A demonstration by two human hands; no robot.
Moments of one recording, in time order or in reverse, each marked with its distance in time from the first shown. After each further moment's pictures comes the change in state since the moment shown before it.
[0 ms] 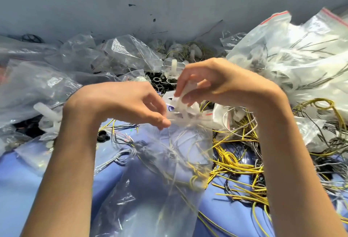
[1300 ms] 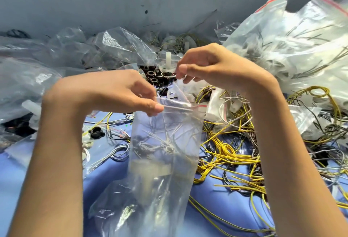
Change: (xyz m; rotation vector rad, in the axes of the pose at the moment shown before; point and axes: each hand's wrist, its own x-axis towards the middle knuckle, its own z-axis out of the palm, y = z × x) left_hand -0.004 0.001 -0.001 -0.061 0.101 -0.042; right_hand 0.009 0.015 0.002 0.025 0.122 0.098
